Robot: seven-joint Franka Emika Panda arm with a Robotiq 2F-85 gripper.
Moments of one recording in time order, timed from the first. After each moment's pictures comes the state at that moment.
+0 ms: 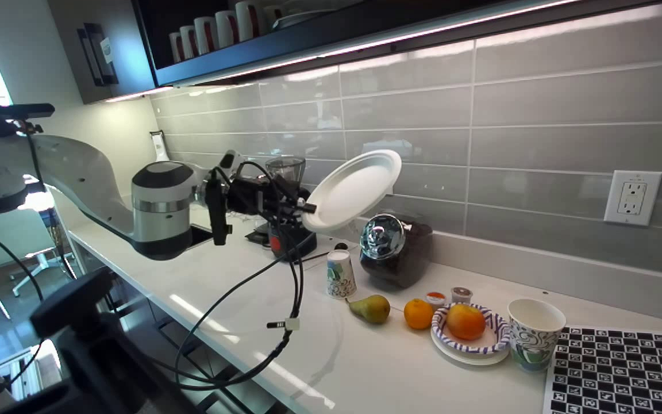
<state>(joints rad) 1.39 1.33 -1.51 -2.61 -0.15 3.34 0.29</state>
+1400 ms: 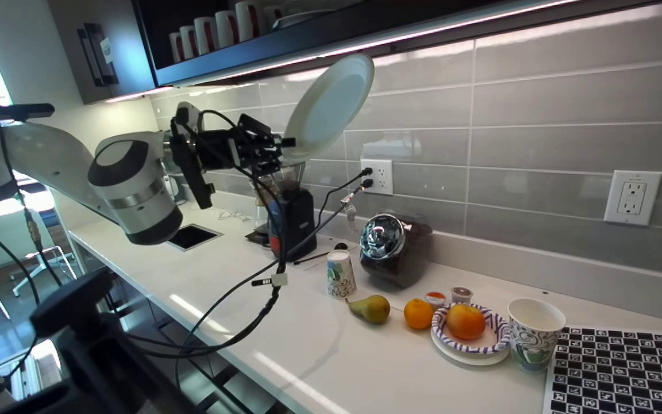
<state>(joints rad) 1.46 1.31 -1.67 -2.75 0.14 3.65 0.05</state>
